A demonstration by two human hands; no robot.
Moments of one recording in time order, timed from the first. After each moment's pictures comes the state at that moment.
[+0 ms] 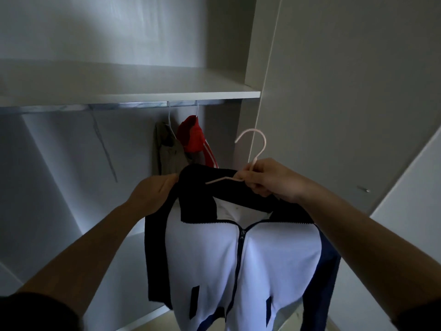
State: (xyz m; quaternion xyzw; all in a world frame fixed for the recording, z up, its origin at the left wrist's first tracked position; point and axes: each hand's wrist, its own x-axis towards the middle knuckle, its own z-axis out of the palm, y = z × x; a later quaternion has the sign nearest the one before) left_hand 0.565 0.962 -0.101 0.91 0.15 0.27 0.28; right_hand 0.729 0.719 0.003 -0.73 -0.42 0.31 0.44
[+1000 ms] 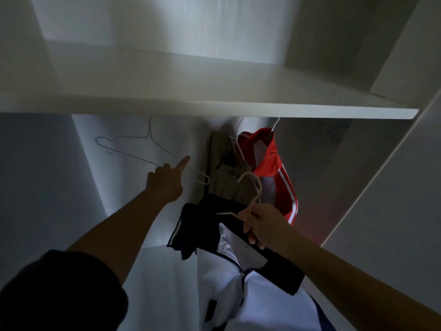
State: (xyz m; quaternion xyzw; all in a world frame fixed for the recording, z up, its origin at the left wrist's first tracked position) left_hand 0.617 1.218 -0.139 0.91 0.41 0.06 0.04; right_hand 0.734 0.979 -0.110 -0.79 -0.38 0.30 0.38
